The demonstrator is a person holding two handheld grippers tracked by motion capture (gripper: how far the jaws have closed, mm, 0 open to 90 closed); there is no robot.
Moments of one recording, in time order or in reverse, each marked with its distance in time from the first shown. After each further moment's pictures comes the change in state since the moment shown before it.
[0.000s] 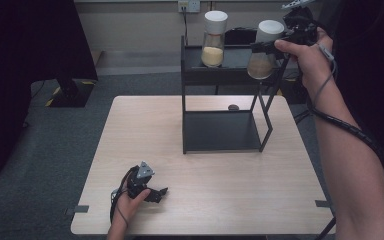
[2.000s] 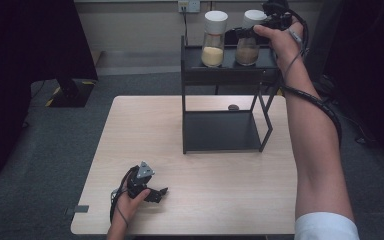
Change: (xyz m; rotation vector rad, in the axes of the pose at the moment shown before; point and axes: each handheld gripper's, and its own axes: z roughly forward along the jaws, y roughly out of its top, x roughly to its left) left arm 0.000 0.000 0.000 0.001 0.000 0.000; right arm -0.021 0.024 0.071 -0.004 -0.054 0.103
